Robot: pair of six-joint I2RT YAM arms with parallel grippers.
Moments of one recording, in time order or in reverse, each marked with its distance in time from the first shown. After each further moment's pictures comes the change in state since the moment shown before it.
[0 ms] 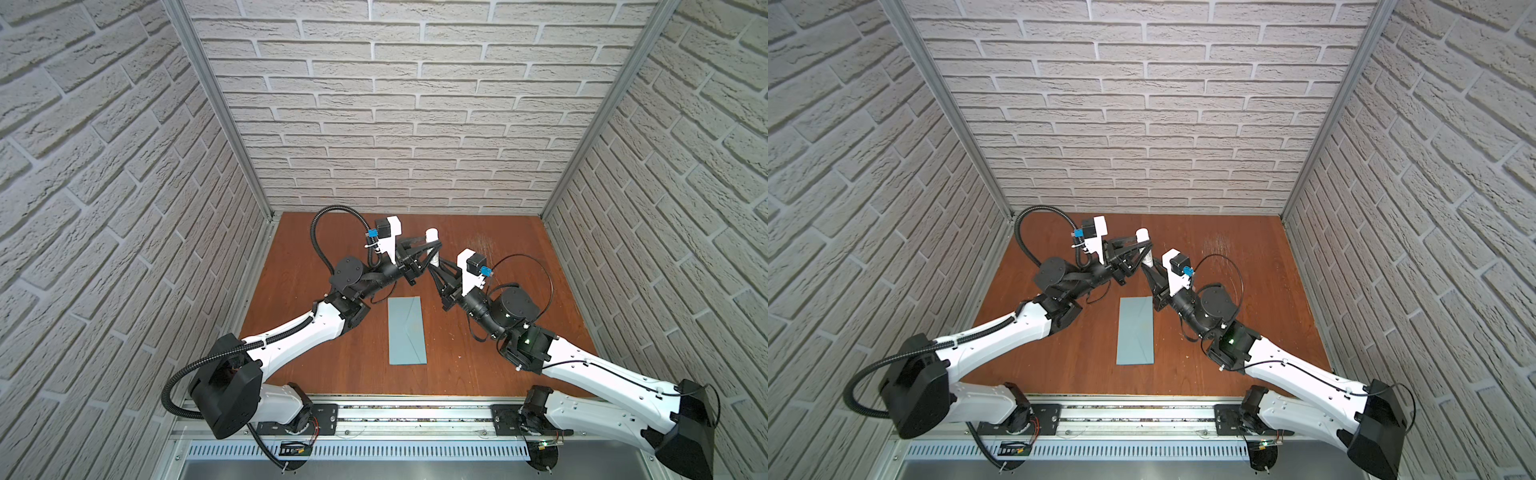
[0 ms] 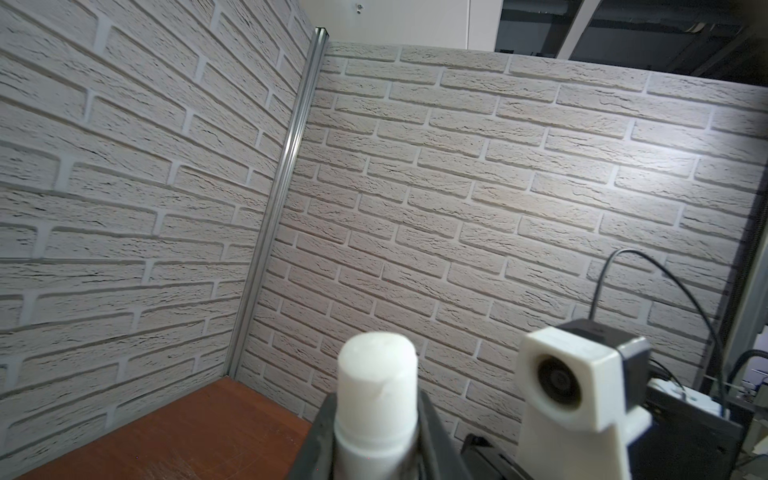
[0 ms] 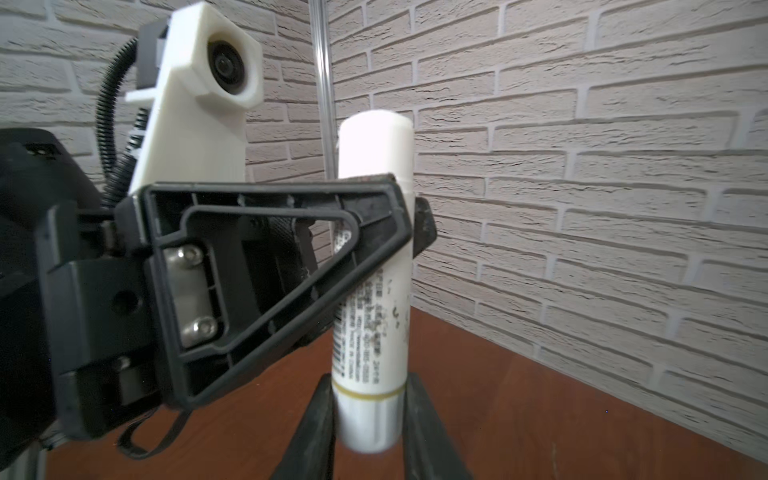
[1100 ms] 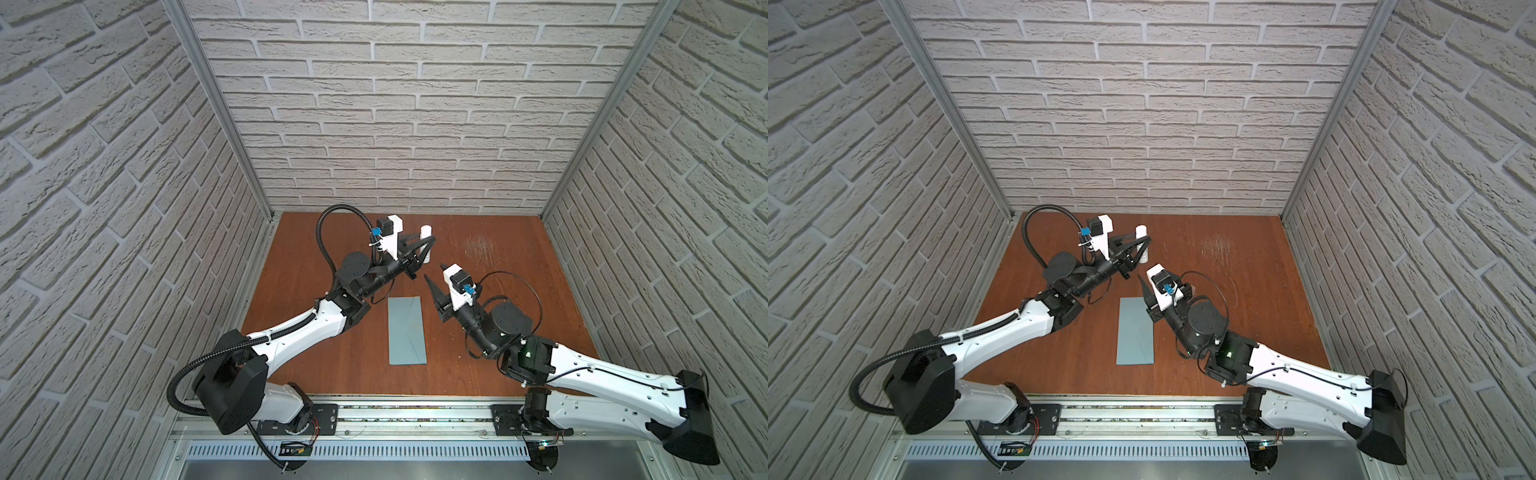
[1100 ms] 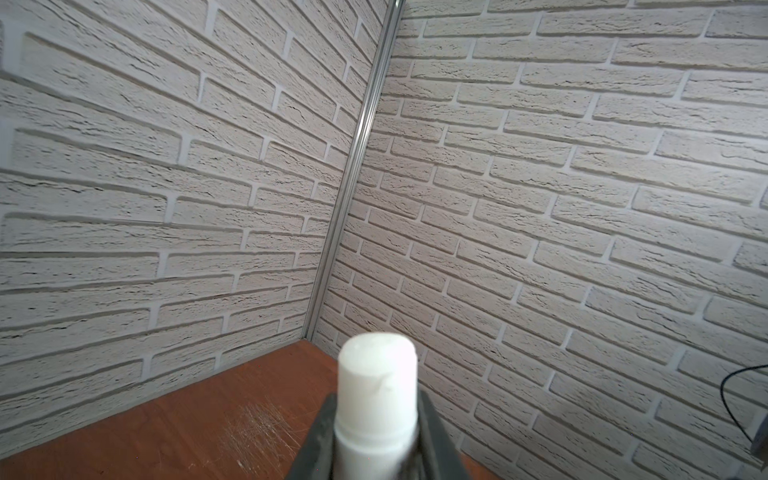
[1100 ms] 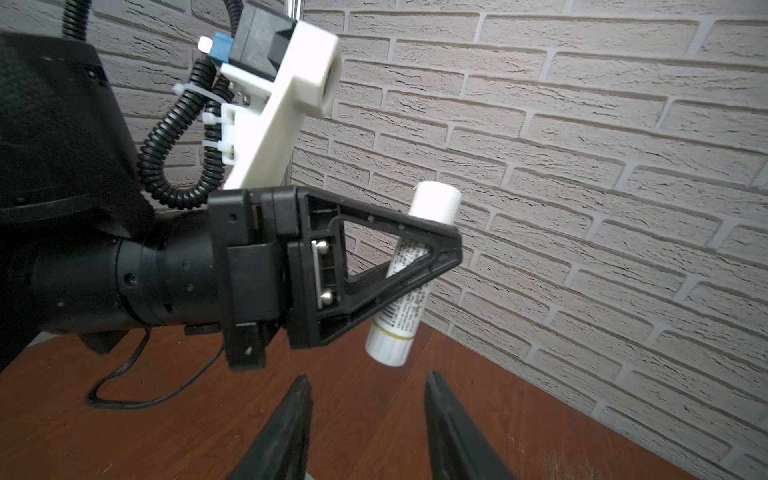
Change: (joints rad) left arm 0.070 0.018 0.004 -0.128 -0.021 0.068; right arm 0.085 -0.065 0.014 -0.138 0.156 -0.148
